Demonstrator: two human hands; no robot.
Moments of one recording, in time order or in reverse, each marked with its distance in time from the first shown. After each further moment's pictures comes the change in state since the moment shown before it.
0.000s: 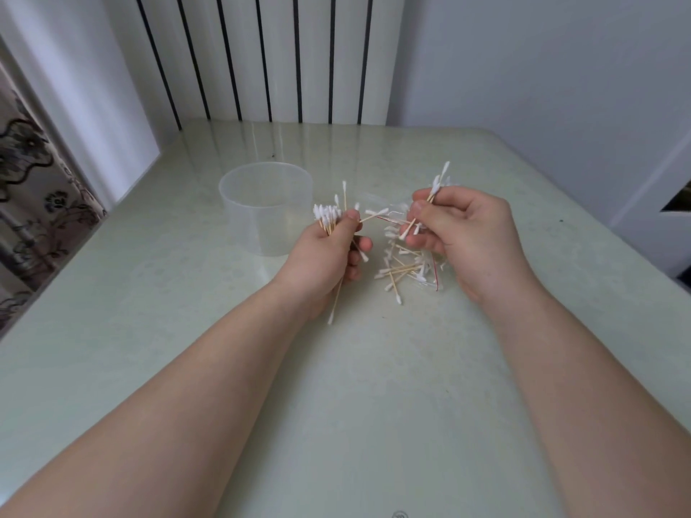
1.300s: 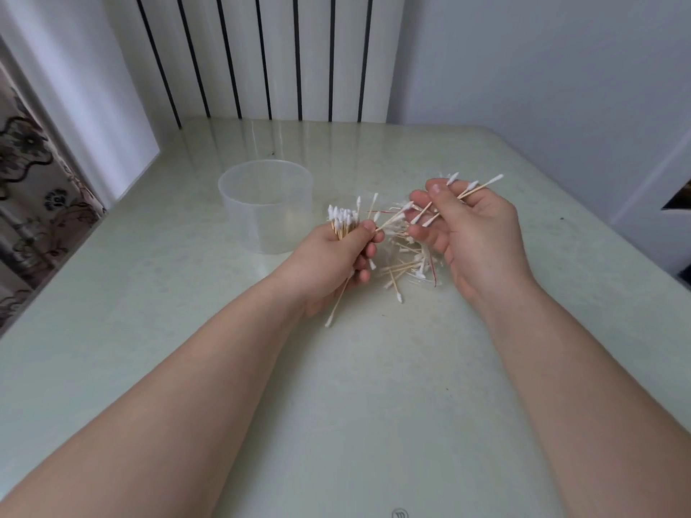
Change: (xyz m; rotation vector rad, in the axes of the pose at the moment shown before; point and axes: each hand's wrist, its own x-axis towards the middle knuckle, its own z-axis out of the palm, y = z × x) left_hand -0.003 0.000 -0.002 0.088 -0.174 -0.036; right_hand 0.002 0.004 0.005 0.237 0.085 0.036
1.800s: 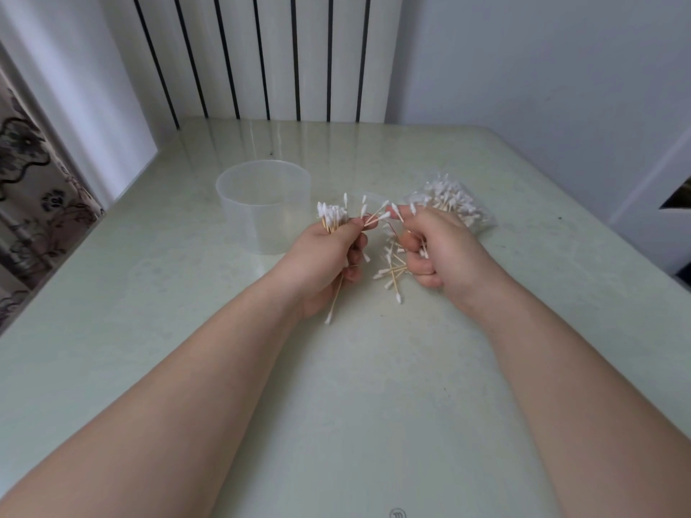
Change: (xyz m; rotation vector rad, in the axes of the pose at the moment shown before) left_hand 0.003 0.002 0.001 -0.142 0.070 -0.040; right_hand 0.000 0.010 -0.001 -0.353 -0.304 0.215
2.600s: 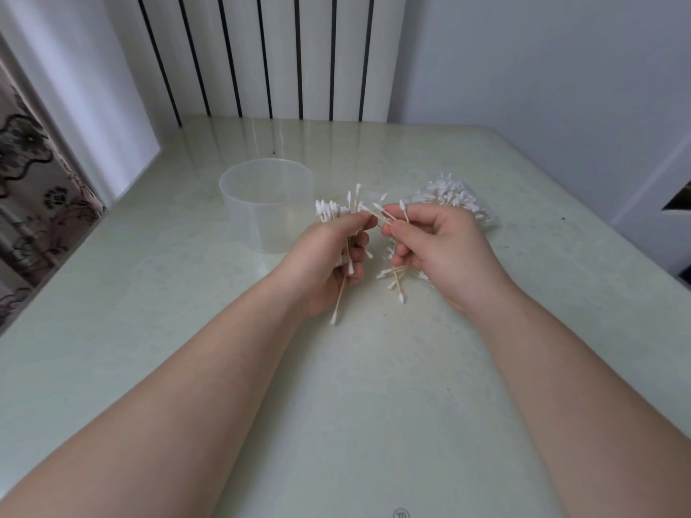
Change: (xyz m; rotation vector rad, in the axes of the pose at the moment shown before) left_hand 0.000 0.003 -0.002 -0.061 -0.008 -0.074; right_hand 0.000 0.009 0.008 -0.056 0.110 -0.201
